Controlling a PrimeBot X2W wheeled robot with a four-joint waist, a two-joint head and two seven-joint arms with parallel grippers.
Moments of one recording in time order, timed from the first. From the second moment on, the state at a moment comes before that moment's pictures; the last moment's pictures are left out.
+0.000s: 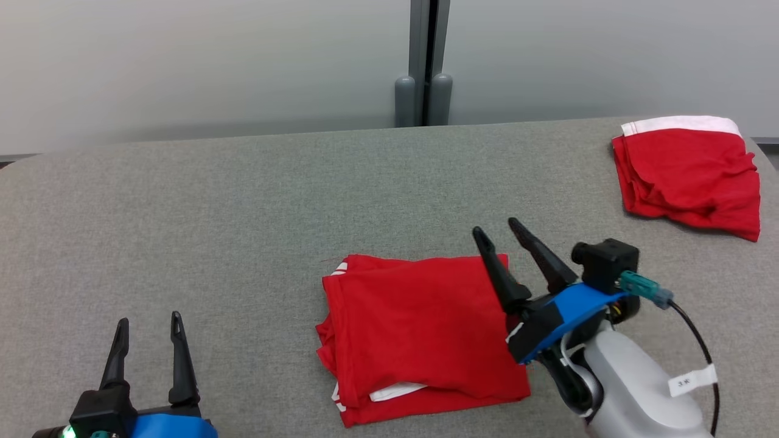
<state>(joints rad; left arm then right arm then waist) 0.04 0.05 0.11 0.20 -0.04 -0.05 -0.26 -0.51 -0.13 0.51 0.59 0.60 0.13 -0.25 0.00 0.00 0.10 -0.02</state>
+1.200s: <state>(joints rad) 0.05 0.06 0.09 0.22 -0.02 -0.07 -0.26 -0.02 -0.05 0.01 0.31 0.12 0.13 -0.26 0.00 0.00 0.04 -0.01</state>
